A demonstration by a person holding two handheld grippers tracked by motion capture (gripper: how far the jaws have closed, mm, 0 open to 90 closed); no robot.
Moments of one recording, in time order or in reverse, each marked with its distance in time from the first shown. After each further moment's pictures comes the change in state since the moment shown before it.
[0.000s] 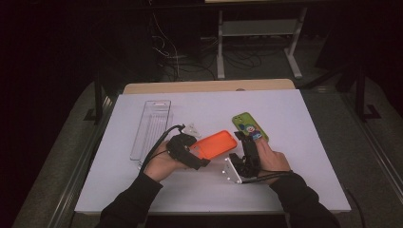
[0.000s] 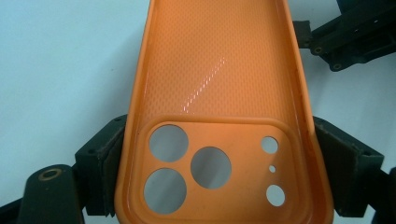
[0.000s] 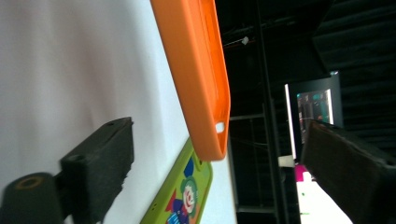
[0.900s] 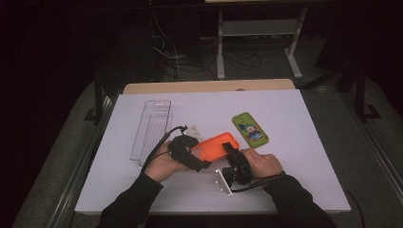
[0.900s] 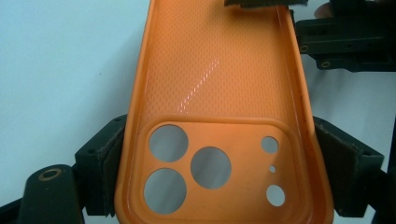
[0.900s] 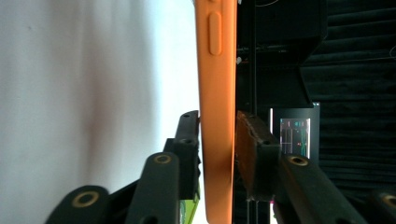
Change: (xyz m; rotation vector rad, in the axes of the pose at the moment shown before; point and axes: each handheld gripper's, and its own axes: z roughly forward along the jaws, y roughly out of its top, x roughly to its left) left arm -0.007 0.001 0.004 -0.019 -0.024 -0.001; right arm 0.017 0.021 -0.004 -0.065 -0.076 -0.144
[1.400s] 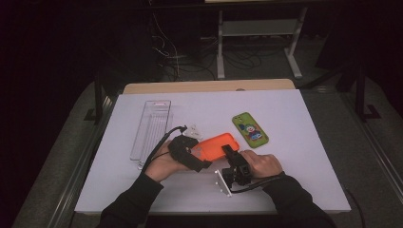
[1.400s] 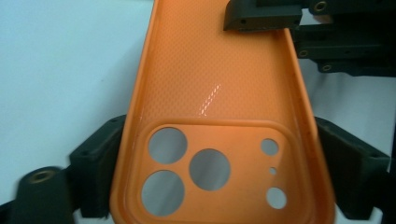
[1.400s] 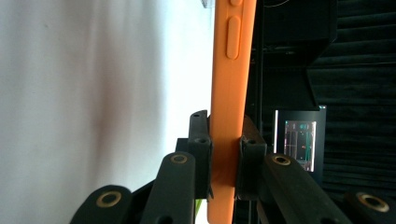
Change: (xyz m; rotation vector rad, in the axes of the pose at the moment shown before) left arm 0.001 -0.001 -0.003 -0.015 0.001 0.018; right arm -0.001 0.002 -0.001 0.008 0.048 -0.019
